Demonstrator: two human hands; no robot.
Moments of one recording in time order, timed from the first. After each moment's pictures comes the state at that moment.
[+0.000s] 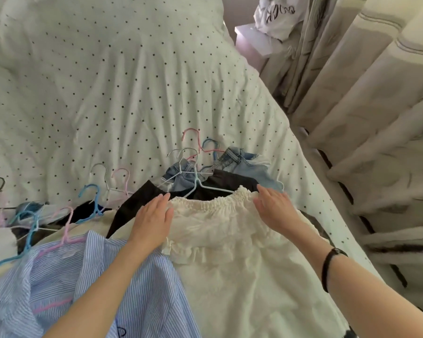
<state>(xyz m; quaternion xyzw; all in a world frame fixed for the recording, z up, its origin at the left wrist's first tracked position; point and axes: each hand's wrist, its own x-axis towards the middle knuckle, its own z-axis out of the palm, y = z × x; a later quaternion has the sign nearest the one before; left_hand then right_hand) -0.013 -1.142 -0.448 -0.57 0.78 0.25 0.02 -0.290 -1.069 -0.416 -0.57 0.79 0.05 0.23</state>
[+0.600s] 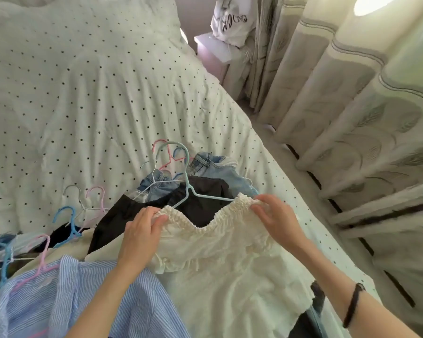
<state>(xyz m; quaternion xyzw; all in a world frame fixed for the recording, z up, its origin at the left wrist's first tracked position) -0.040 -1.106 -0.388 -0.52 0.77 0.32 -0.17 -0.302 -0.993 -0.351 -0.47 0.82 -0.26 0.21</state>
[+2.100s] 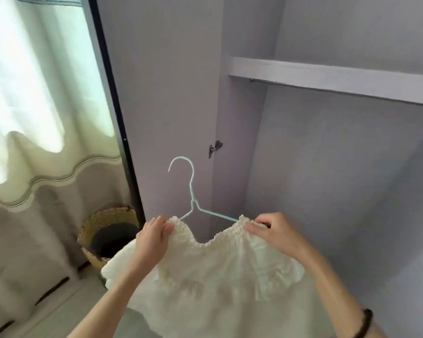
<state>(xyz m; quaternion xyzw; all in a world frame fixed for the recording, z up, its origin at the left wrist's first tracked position) -0.189 -0.258 -0.189 0.43 0.83 0.36 0.04 0.055 -0.123 -0.115 0.39 0.84 -0.35 -0.17</state>
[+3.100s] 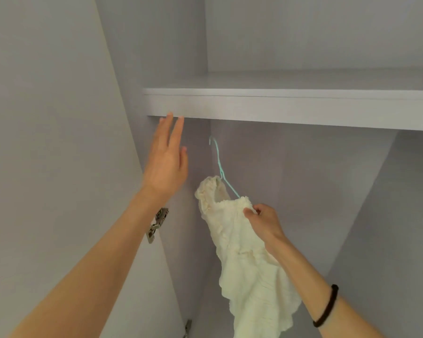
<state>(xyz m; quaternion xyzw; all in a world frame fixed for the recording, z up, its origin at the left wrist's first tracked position) -0.244 0.173 -0.013 0.68 0.58 0.41 -0.16 -0.036 0.187 -0.111 0.59 0.55 -0.44 -0.40</state>
